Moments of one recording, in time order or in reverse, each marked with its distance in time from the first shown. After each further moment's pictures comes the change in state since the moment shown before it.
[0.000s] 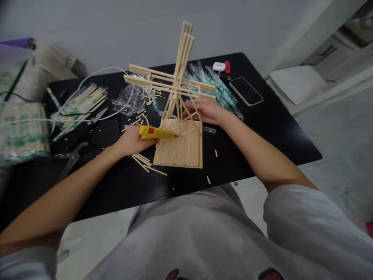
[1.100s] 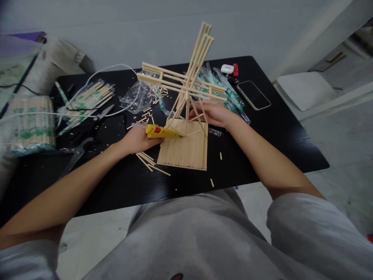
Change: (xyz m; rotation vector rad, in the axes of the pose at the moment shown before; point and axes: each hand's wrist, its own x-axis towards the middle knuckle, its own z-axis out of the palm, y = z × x) left_hand 0.001 0.002 0.002 -0.003 0.014 -0.002; right_hand -0.004 -0.003 0.005 -0.011 0.080 -0.006
